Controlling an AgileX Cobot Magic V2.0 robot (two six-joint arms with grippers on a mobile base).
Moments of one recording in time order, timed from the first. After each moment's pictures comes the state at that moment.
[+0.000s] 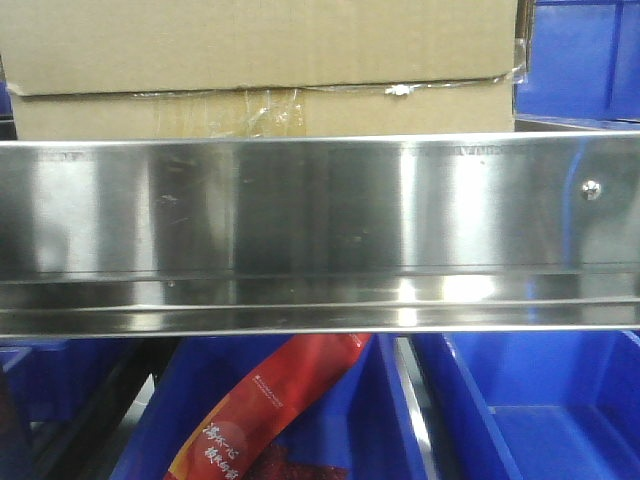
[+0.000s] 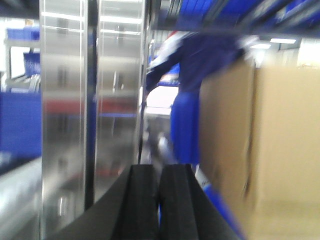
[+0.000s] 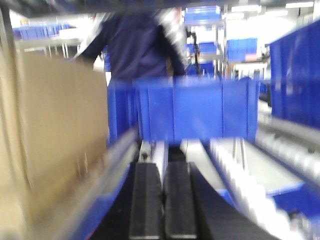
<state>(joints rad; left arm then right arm) 0.03 0.02 -0.24 0.00 0.07 -0.03 0.07 0.01 -0.27 0.07 0.17 0.03</state>
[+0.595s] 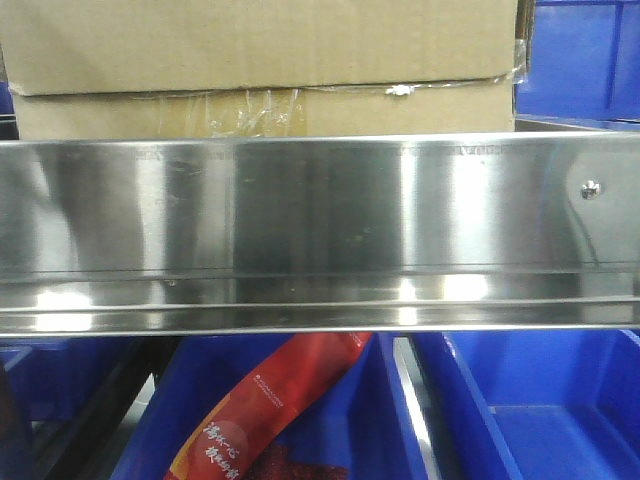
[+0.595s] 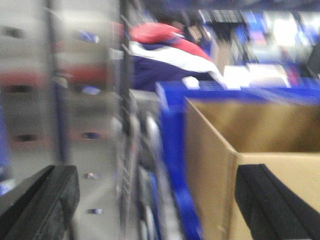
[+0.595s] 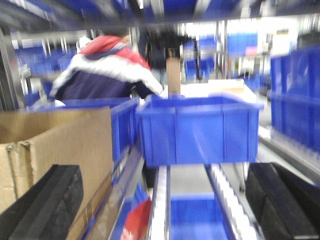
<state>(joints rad) -0.04 0.54 -0.86 0.02 0.45 -0.01 0.08 0.37 -0.67 0.07 0.33 0.03</state>
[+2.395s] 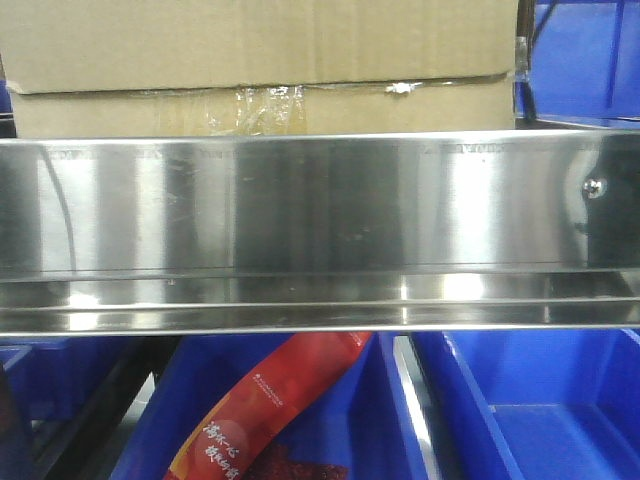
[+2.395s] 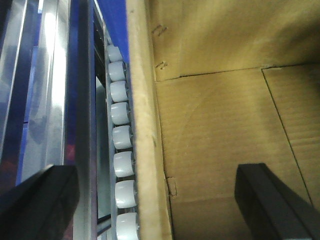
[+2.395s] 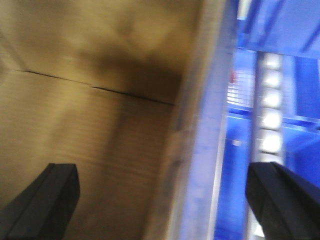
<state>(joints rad) -0.24 1.83 -2.09 0.19 1.23 -0.18 0.37 1.89 -2.21 0.02 1.23 0.10</state>
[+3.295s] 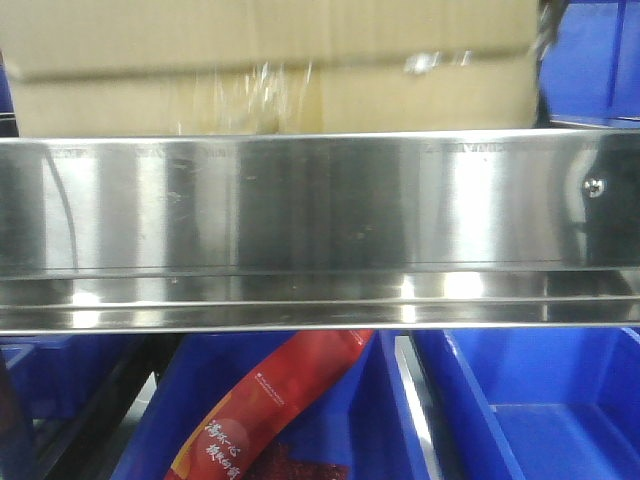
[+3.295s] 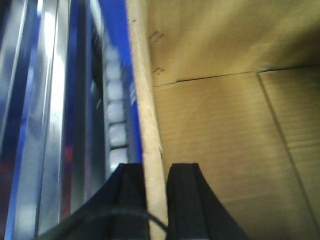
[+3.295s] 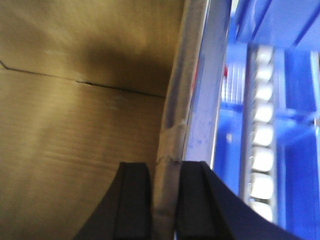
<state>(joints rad) -0.22 1.74 -2.09 0.13 1.23 -0.18 0.37 1.81 -2.21 0.01 1.25 0.11</state>
